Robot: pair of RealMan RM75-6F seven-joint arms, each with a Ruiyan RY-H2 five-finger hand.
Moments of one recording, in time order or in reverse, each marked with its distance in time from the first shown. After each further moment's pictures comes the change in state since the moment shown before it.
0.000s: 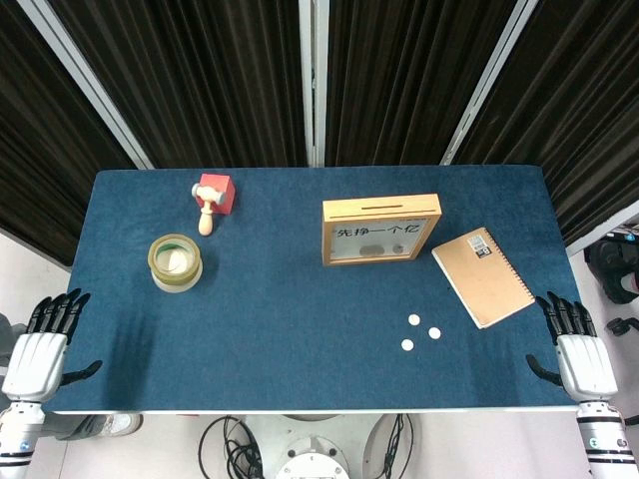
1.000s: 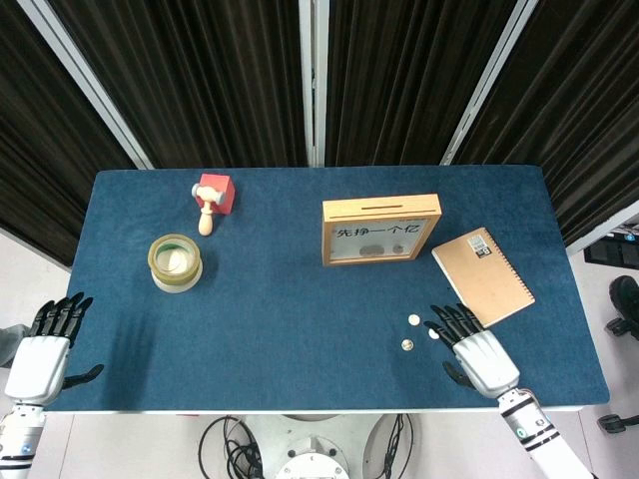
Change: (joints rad) left arm 0.009 -0.005 0.010 0.006 0.006 0.004 0.000; right arm 0.194 -0.061 -0.070 -0.116 -0.214 -0.227 -0.165
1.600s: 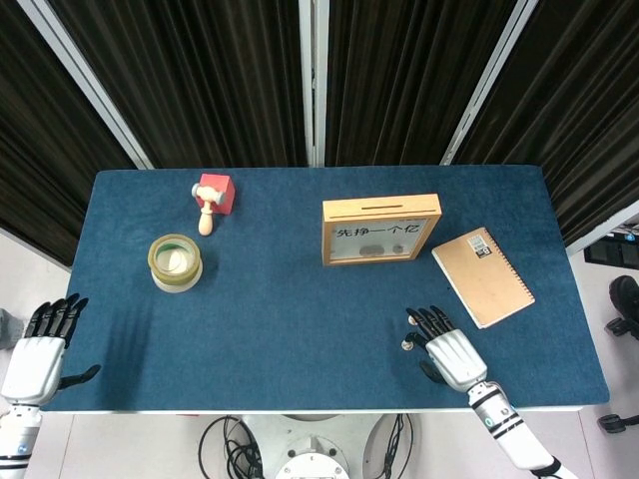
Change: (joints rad) left arm 0.000 -0.012 -0.001 0.043 -0.010 -0.015 -0.046; right arm 0.049 -0.171 -0.002 0.148 0.056 -0.041 -0.011
